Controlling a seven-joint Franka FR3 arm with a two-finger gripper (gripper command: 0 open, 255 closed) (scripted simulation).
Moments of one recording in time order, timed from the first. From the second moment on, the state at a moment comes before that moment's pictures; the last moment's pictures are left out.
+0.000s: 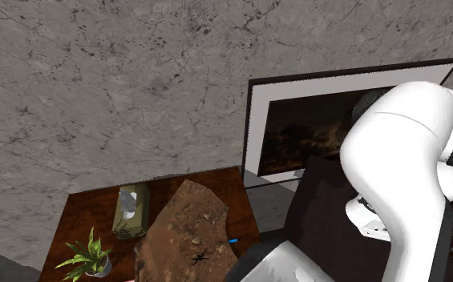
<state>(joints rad) 0.75 0.54 0.44 -1.38 -0.22 1.91 0.57</state>
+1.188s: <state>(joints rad) 0.76 0.62 0.42 -1.44 -0.25 2.05 0.60</state>
